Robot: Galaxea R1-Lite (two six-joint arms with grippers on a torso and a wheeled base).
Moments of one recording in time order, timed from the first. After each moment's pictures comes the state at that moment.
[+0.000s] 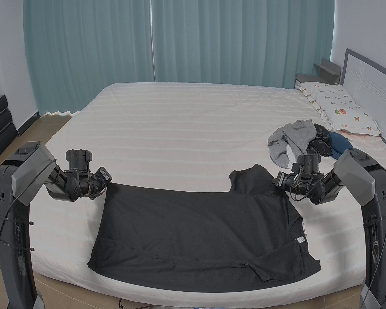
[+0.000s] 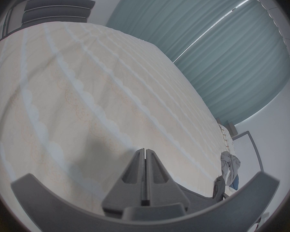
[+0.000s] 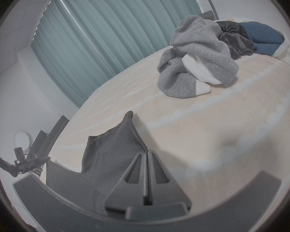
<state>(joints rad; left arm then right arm) 0.04 2.46 -1.32 -0.53 -0.16 -0.75 0.06 2.60 -1.43 -0.67 0.24 0.43</state>
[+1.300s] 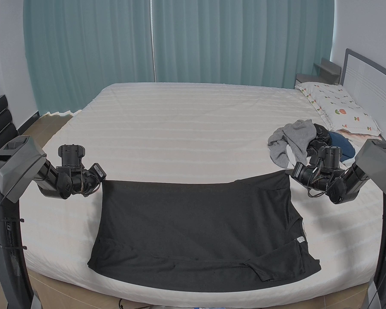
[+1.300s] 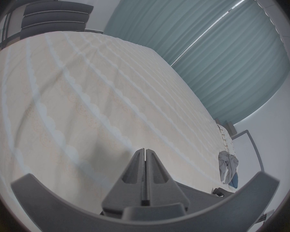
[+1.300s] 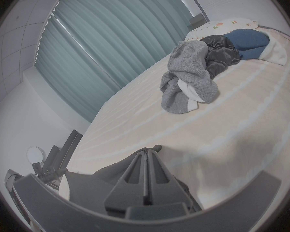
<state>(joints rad) 0.05 2.35 -1.21 -0.53 -0.16 -0.70 0.00 2.36 -1.10 -0.84 0.33 0.55</state>
